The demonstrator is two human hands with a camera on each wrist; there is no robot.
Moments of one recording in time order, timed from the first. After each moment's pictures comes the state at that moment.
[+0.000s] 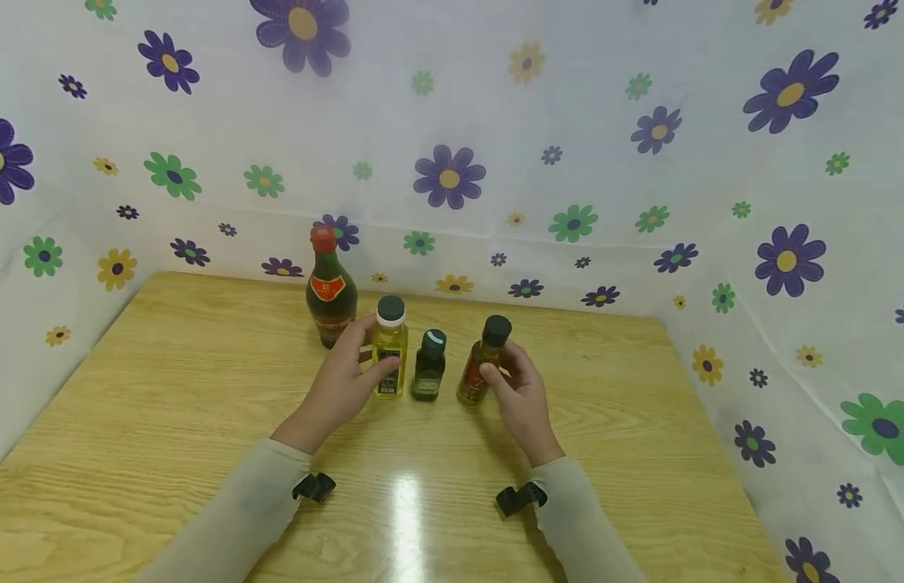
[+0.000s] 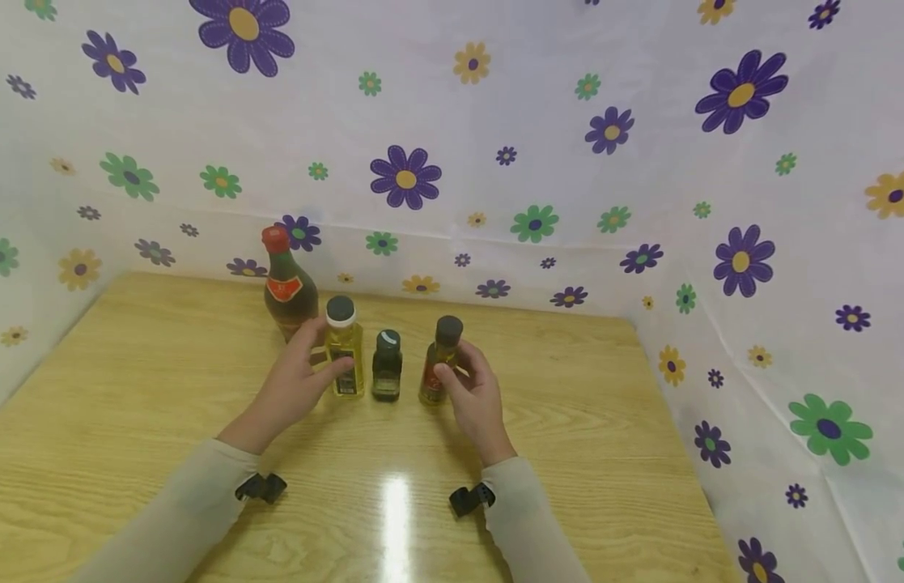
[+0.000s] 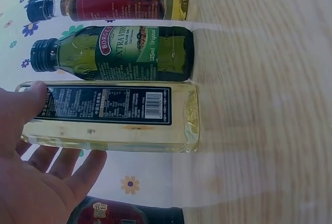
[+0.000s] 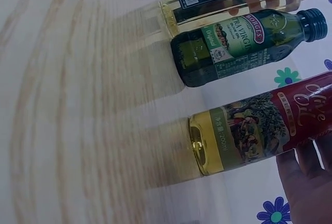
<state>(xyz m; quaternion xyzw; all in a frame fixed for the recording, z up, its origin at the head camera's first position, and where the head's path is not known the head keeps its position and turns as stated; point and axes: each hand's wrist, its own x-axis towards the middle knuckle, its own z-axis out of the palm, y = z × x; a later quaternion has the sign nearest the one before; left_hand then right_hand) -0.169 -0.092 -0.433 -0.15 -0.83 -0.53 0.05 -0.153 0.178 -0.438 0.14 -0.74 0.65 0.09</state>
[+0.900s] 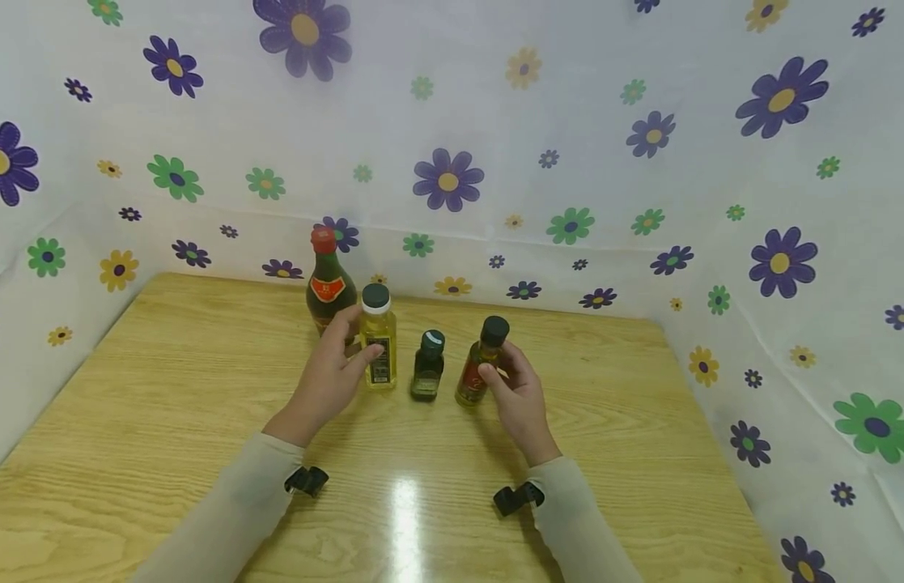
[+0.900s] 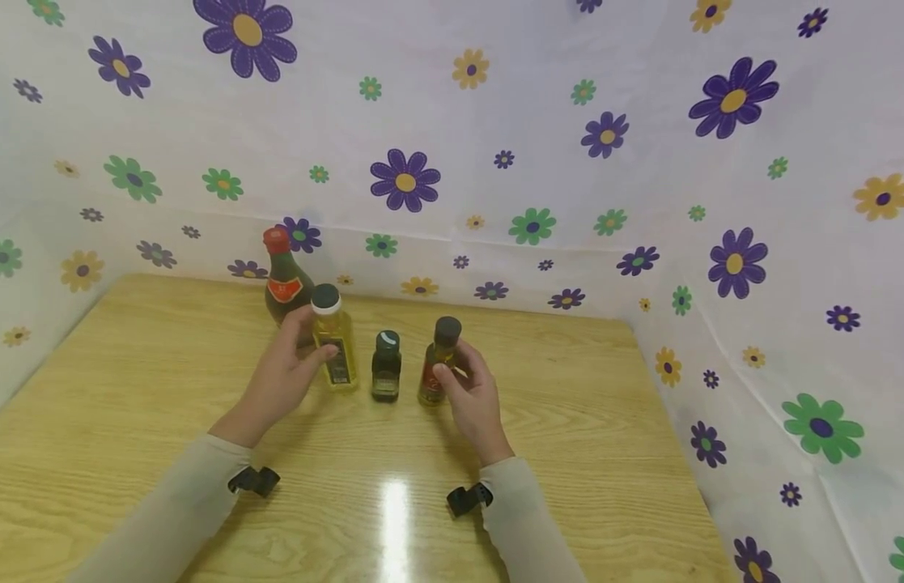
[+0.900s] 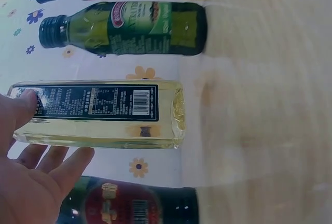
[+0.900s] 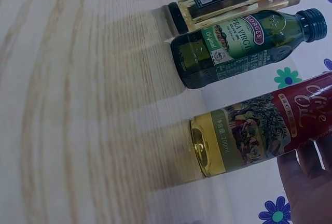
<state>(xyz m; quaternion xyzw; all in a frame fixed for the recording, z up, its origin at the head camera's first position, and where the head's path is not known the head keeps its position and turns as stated) -0.172 -0.104 -0.427 -0.14 -0.82 -0.54 0.09 -0.148 0.174 -0.430 0.14 -0.75 0.64 0.09</state>
